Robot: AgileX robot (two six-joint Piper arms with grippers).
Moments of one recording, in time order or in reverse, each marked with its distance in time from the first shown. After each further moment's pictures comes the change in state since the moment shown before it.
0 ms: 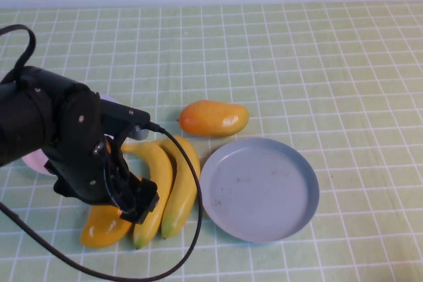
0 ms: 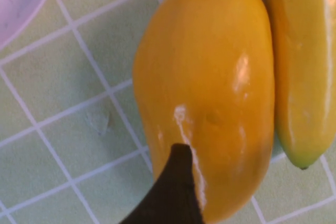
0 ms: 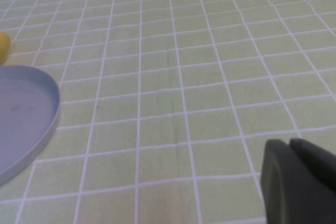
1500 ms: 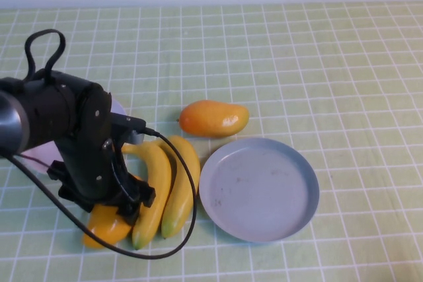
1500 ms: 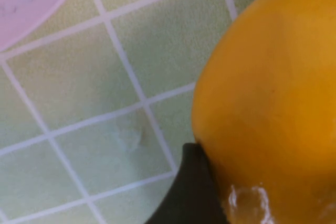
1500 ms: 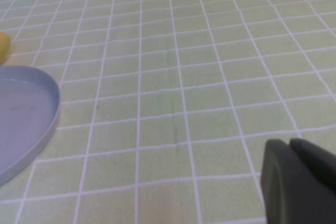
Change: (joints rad) right arm 0.000 0.000 0.000 0.000 0.000 0.000; left arm 0.064 0.169 -0.048 0.012 -0.003 -0.033
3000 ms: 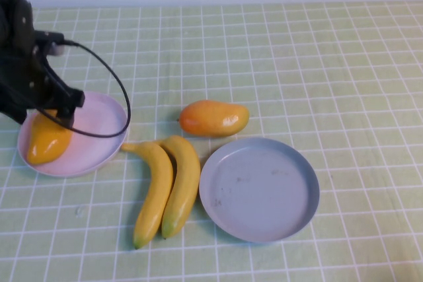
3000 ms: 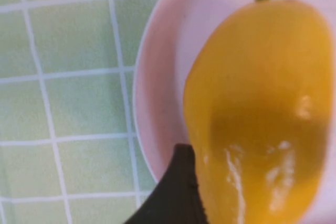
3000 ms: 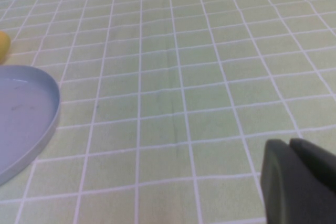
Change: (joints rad) right arm 0.000 0.000 0.000 0.000 0.000 0.000; left arm 0.338 0.252 -0.523 0.108 0.113 0.070
